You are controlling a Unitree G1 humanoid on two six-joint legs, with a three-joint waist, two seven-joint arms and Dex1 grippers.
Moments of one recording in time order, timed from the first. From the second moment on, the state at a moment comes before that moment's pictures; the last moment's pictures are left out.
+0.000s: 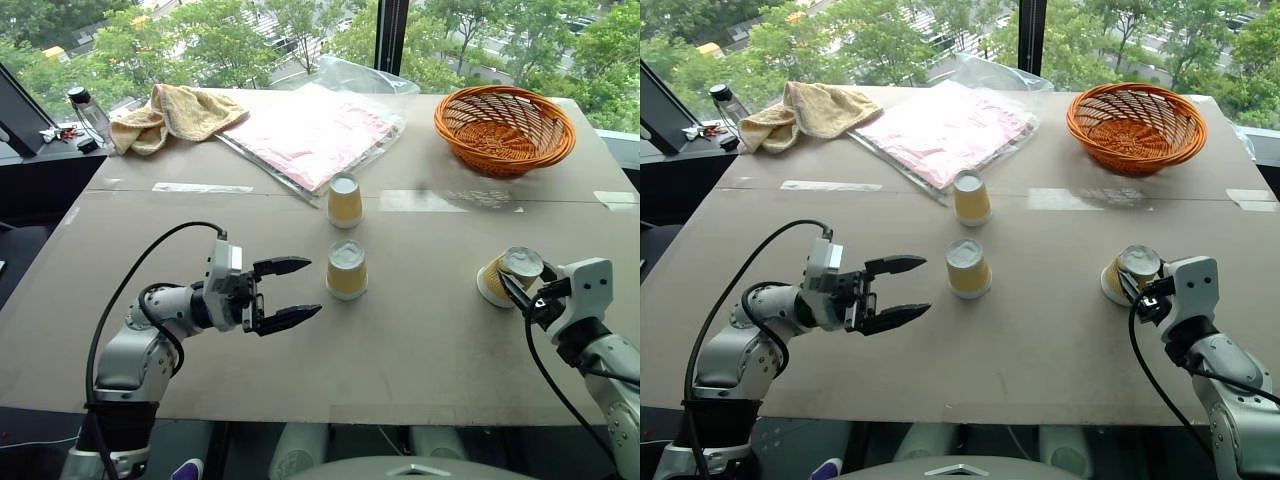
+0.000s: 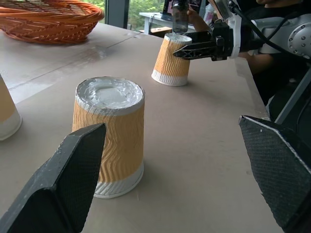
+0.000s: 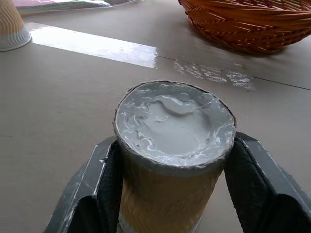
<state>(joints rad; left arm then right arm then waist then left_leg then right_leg) -0.08 0.62 0.12 -0.17 -0.64 0.24 -1.28 0.24 -0.43 -0.29 -0.59 0.37 0.49 0.37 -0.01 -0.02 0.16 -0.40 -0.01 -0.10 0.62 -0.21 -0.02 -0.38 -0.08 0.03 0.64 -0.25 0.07</state>
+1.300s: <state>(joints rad) -0.02 0.76 0.27 -0.17 -0.78 0.37 -1.36 -0.16 -0.53 0.22 -0.42 0.29 0.43 0.71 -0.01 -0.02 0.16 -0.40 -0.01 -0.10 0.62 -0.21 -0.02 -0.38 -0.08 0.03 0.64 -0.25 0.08</state>
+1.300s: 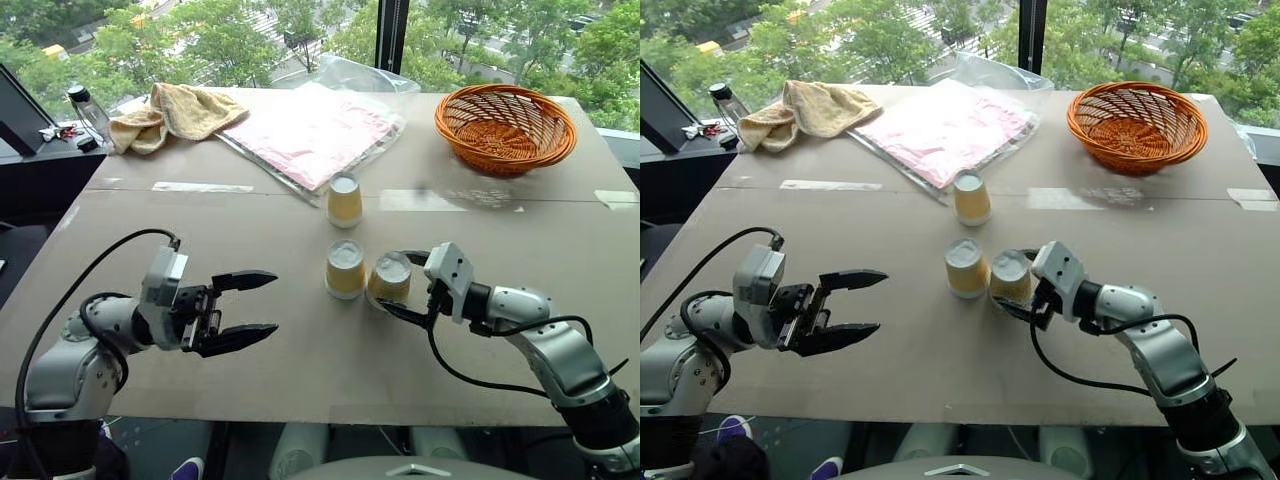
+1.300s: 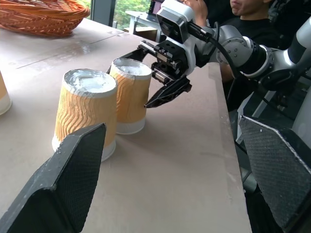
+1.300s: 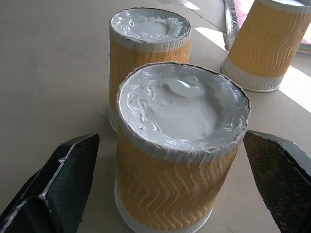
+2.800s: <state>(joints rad) -0.84 0.48 -0.03 0.28 -0.51 0.42 -1.42 0.69 -0.65 -0.41 -1.01 0.68 0.14 0.62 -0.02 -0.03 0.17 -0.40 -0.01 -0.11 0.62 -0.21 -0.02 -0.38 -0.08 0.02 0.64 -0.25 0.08</state>
